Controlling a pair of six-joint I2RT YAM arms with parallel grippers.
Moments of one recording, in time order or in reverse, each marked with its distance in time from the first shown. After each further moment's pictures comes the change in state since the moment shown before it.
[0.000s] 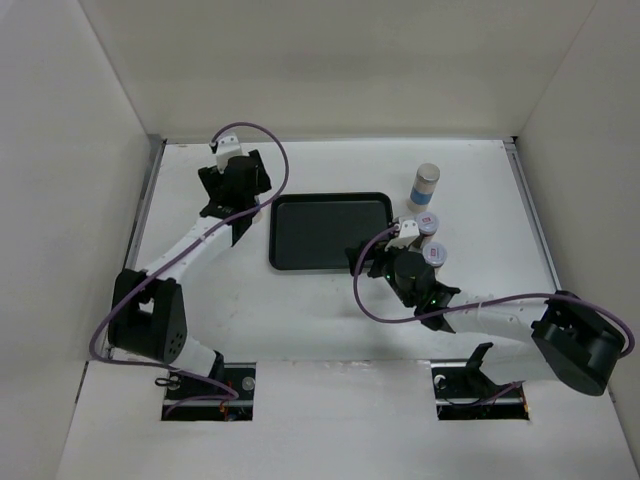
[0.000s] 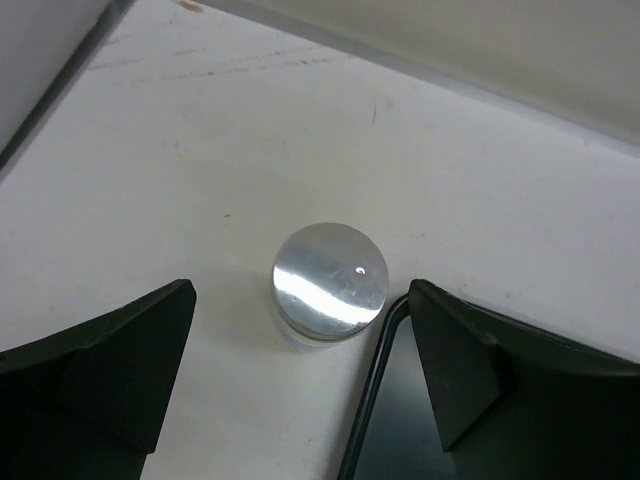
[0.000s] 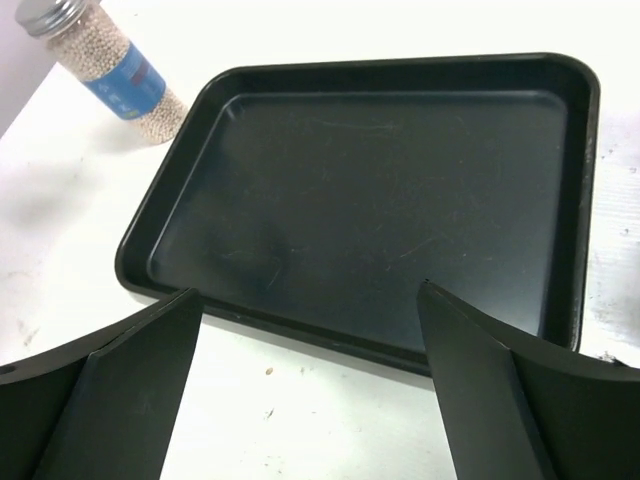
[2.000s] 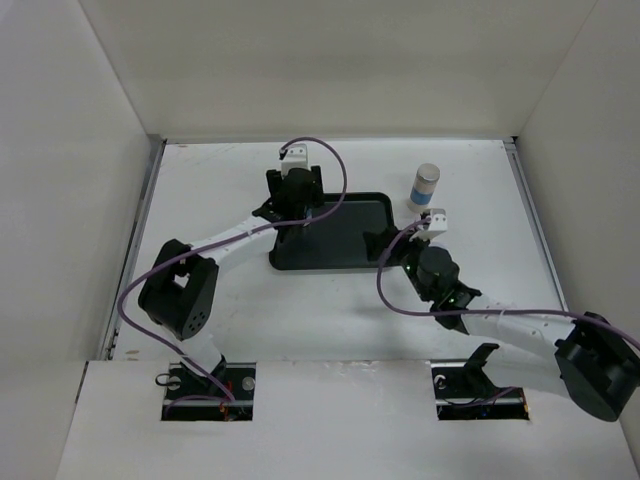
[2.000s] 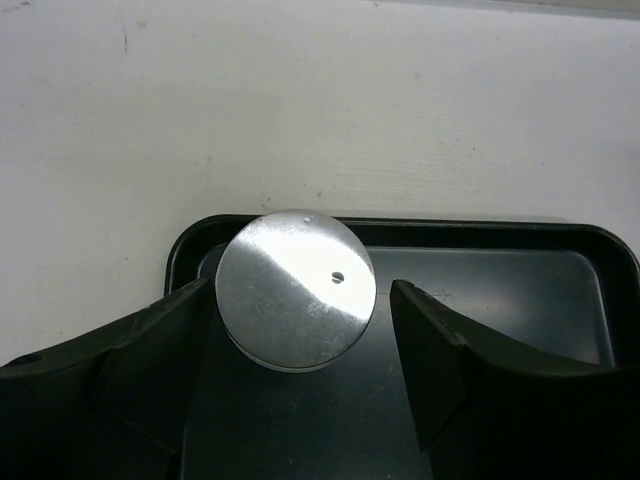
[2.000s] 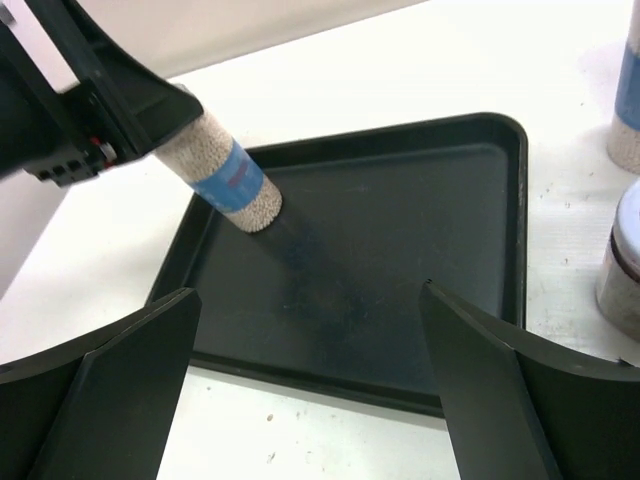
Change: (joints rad) left arm -0.269 0.230 0.091 0.091 0.075 0.005; right arm -0.126 -0.148 -0.042 0.001 -0.038 0.067
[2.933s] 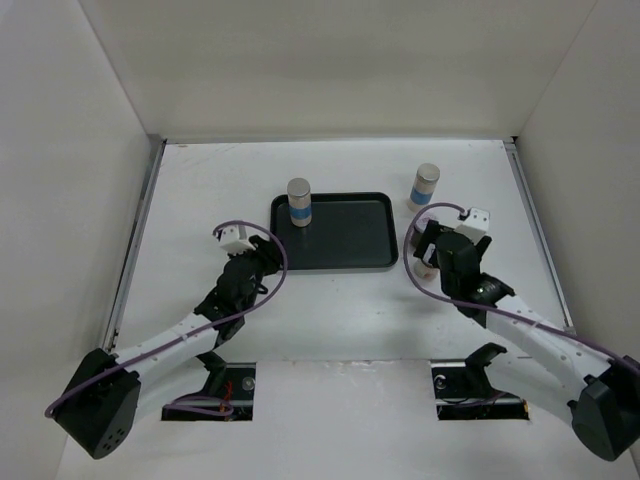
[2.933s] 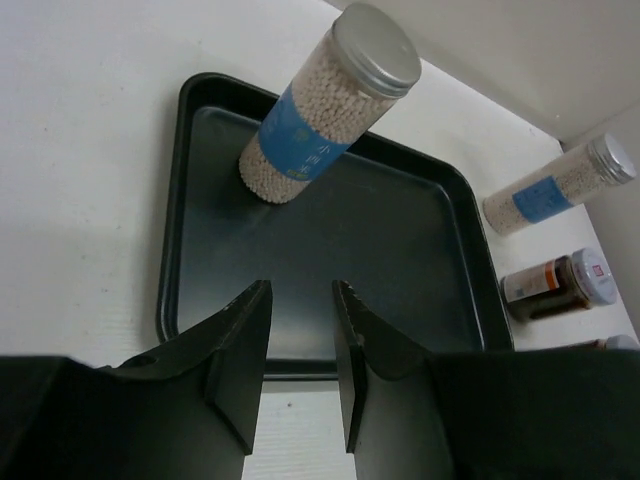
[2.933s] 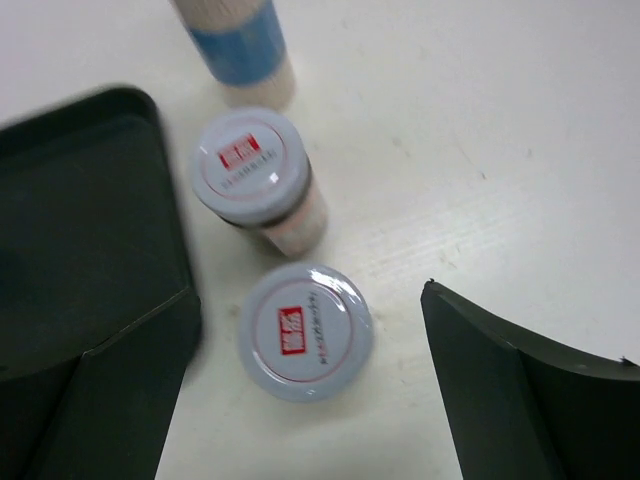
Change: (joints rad) left arm -0.031 -0.753 -0.861 0.392 0.086 -0.303; right arm -0.206 -0.220 0.109 -0.712 0.284 -0.002
